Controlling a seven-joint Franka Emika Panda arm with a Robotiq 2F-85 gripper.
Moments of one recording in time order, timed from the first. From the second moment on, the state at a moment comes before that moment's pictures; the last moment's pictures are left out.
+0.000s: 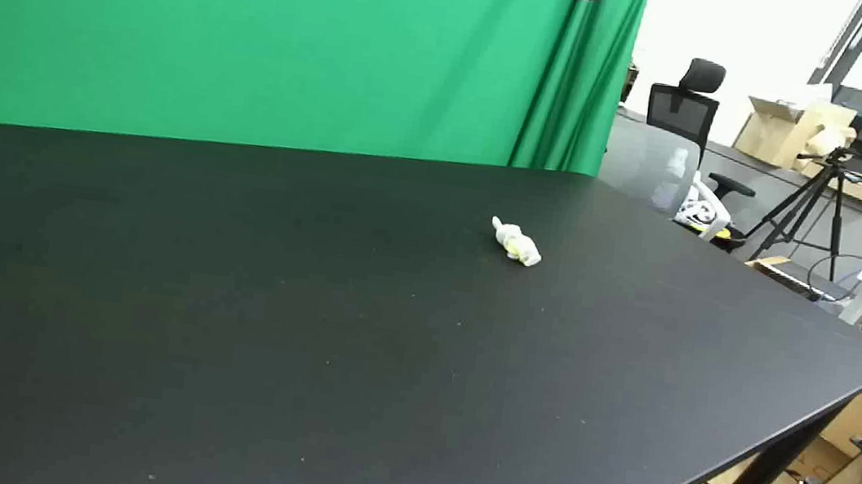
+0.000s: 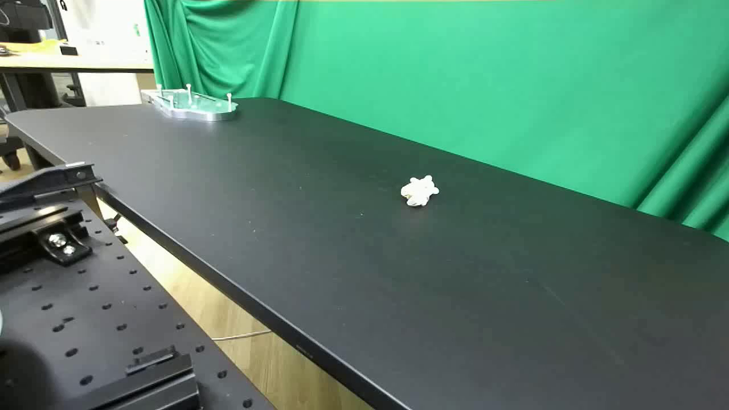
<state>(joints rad) 0.13 -0.26 0.05 -2.30 0.08 1.91 -0.16</state>
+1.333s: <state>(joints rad) 0.13 -0.24 0.05 -2.31 0.08 1.91 -0.17</state>
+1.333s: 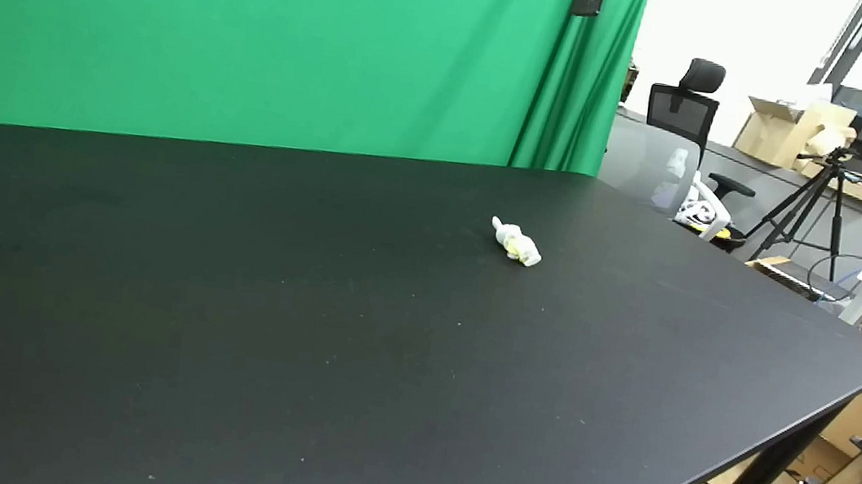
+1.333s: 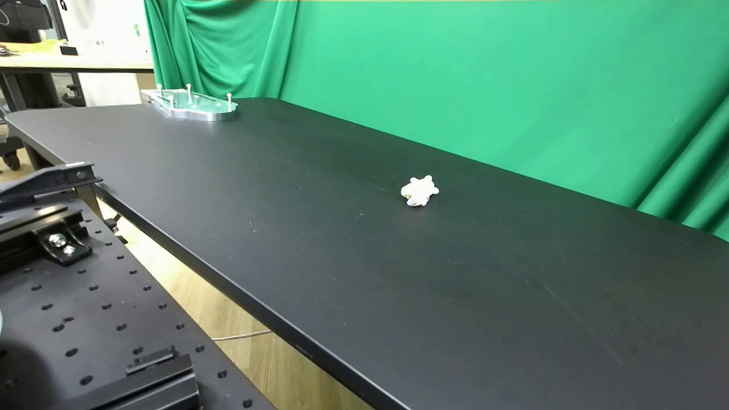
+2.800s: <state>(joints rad) -0.16 -0.15 -0.10 -2.52 -0.24 2.40 -0.11</state>
